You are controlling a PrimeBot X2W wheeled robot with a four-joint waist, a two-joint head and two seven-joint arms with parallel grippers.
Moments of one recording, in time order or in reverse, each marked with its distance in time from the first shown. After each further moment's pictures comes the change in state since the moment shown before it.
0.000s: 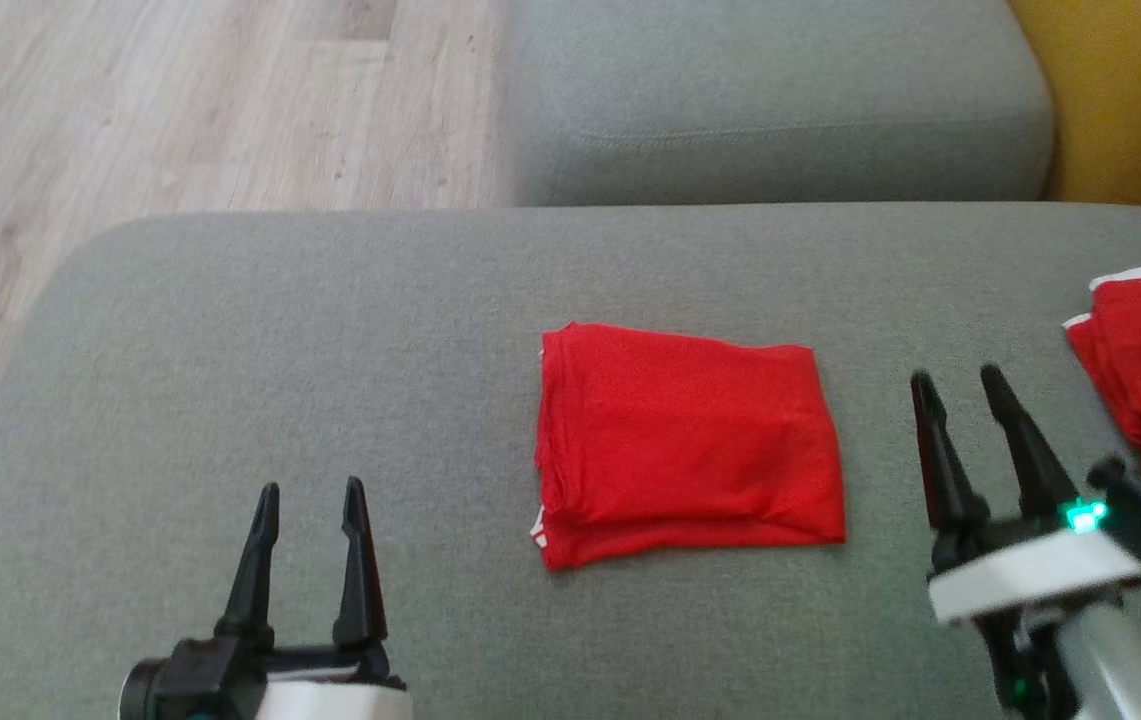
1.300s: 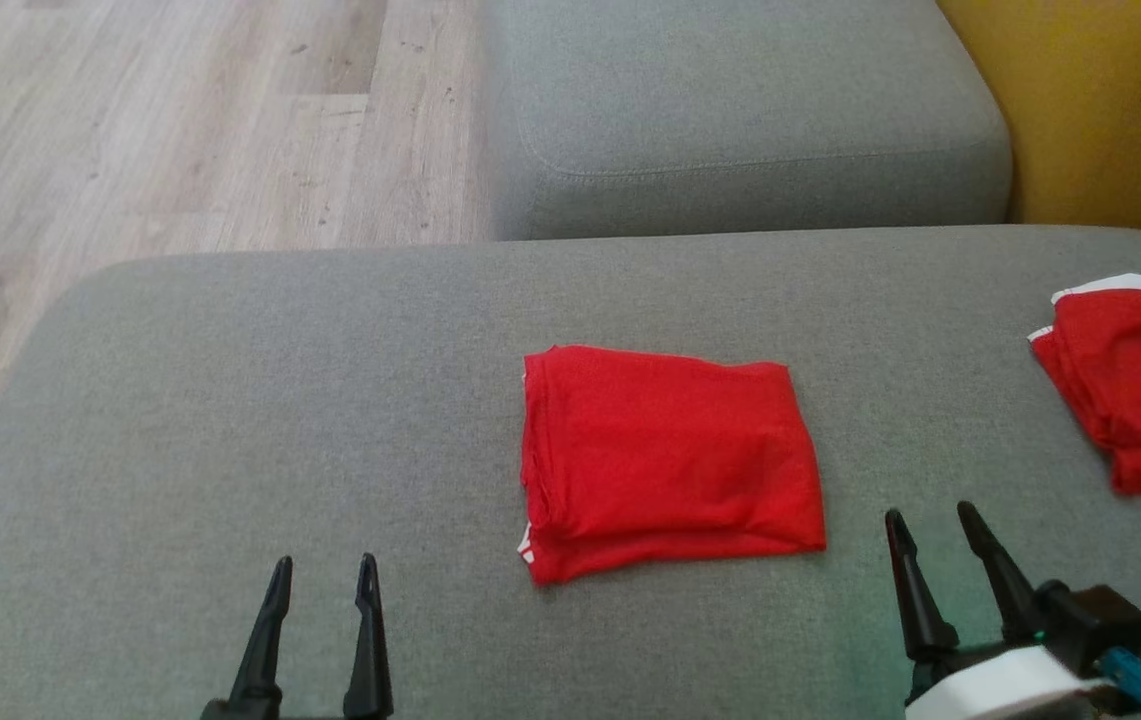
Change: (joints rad) left arm 0.103 0.001 0.003 0.025 0.092 0.007 0.000; right arm 0.198 0.113 -0.103 0.030 -0.269 0.000 0.000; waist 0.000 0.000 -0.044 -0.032
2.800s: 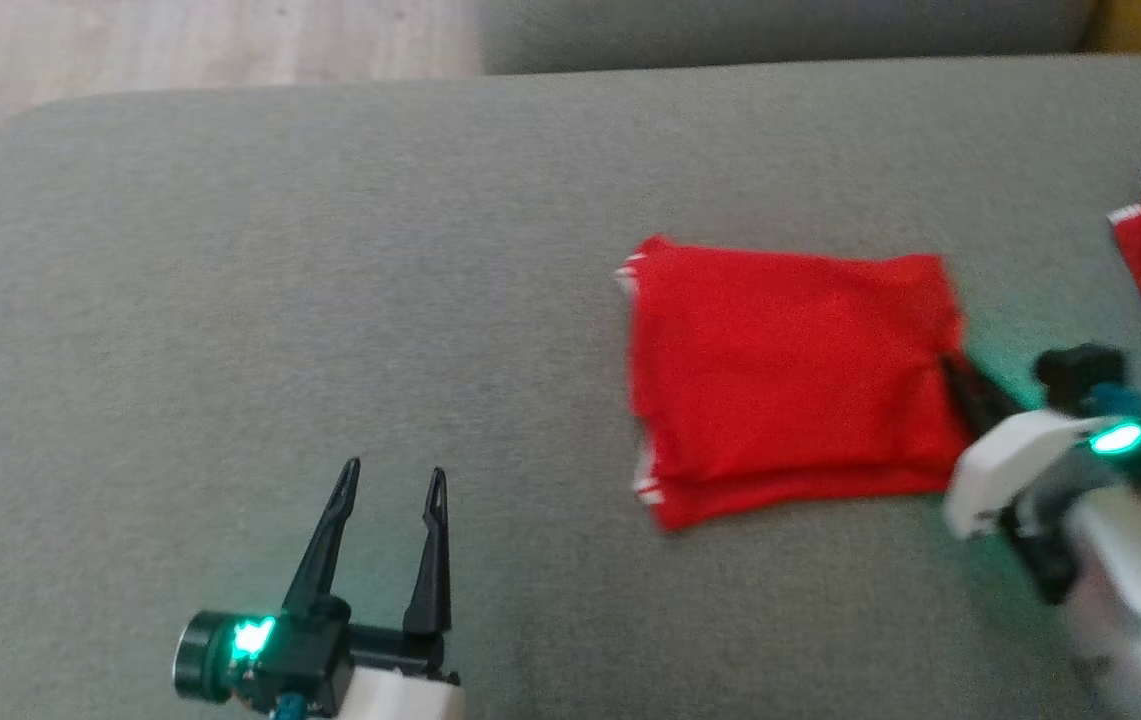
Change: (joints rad) left arm -0.152 -0.001 -0.100 0.012 0.063 0.010 0.000; right arm -0.529 -0.108 0.157 0.502 0.078 0.000 0.190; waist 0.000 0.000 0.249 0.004
